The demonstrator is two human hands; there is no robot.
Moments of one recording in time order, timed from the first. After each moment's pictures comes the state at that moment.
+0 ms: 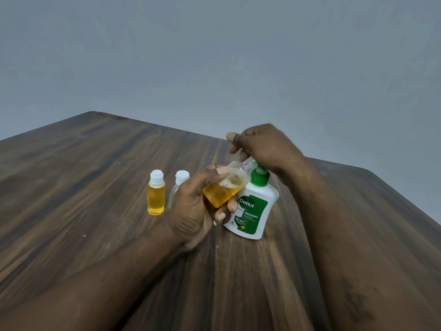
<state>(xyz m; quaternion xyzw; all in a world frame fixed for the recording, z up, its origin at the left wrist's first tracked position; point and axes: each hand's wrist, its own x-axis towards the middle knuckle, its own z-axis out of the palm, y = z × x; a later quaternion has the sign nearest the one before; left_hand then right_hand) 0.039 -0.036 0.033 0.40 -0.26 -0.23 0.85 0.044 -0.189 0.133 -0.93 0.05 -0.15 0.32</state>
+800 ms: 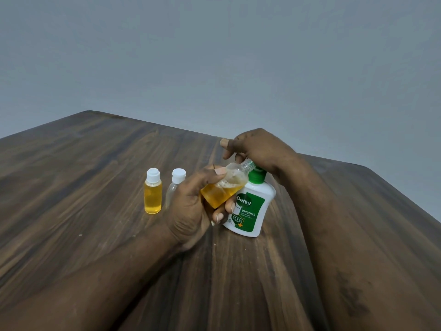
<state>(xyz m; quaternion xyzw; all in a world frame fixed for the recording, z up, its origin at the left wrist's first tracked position) 0.043 -0.035 0.024 0.41 -0.25 -0.24 0.84 0.044 -0.189 0.132 -0.94 0.05 -0.08 0.32</state>
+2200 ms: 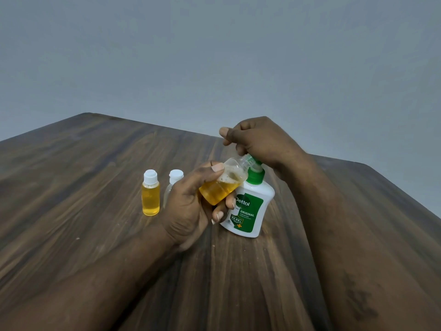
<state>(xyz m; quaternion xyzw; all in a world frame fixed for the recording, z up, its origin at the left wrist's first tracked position) 0.042 -0.035 0.030 0.39 -0.29 -0.23 0.84 0.041 -0.190 0.138 -0.92 0.04 -0.15 0.37</state>
